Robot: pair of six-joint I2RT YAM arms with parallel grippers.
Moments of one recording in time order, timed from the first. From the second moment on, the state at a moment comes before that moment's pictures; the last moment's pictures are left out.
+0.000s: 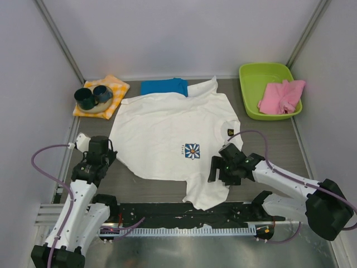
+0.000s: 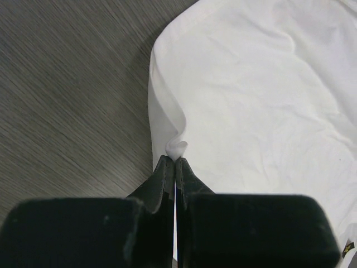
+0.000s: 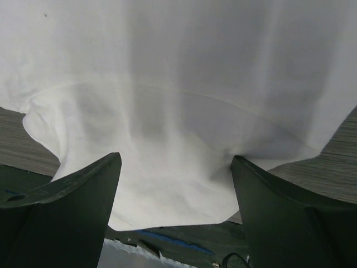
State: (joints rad) left arm -0.14 0.68 0.61 -0.71 -0.39 -1.00; right arm 0.69 1.08 0.51 -0.60 -0.07 0.80
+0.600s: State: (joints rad) left arm -0.14 0.71 0.61 -0.67 -0.39 -0.97; right arm 0.66 1.51 0.78 -0.43 0.18 0.82
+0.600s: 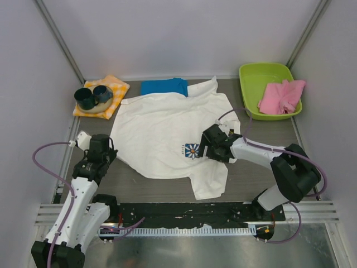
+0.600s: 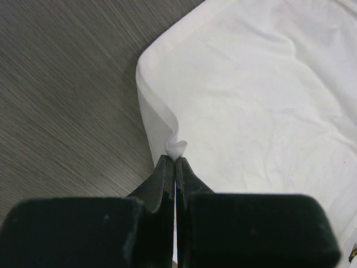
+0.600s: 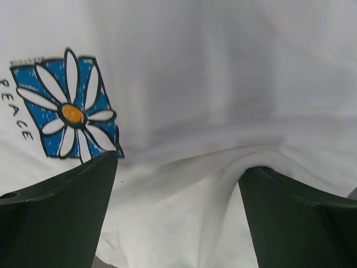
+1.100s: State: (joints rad) left arm -0.14 0.68 0.61 -0.66 -0.41 -0.96; right arm 0.72 1.45 0.86 -0.52 0.32 0.70
